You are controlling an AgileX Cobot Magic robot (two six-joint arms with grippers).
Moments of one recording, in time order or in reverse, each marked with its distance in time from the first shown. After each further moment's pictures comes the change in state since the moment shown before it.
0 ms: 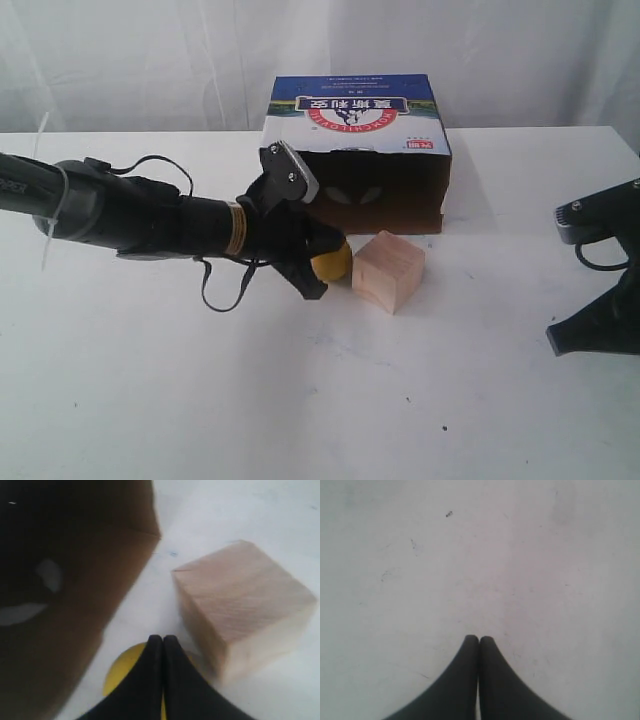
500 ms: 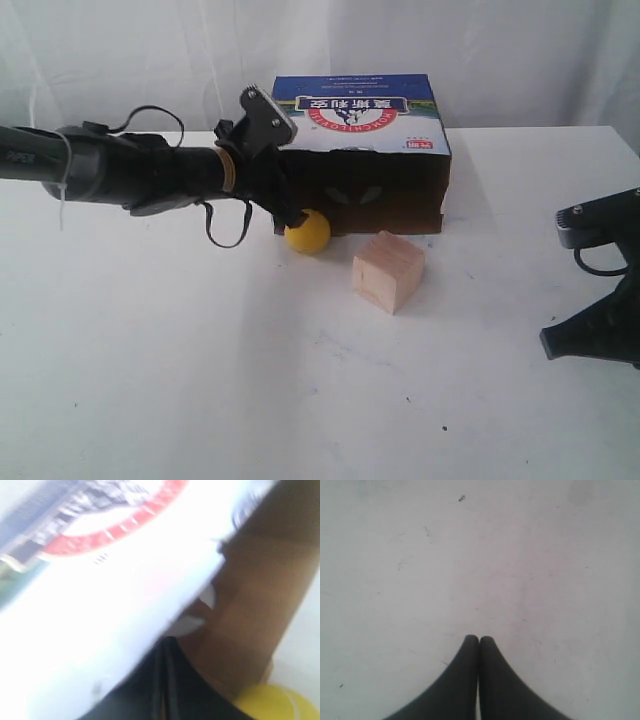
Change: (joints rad) left arm 0.062 0.033 -0.200 -0.241 0.167 0.252; right arm 0.000 0.000 0.000 0.079 0.019 0.000
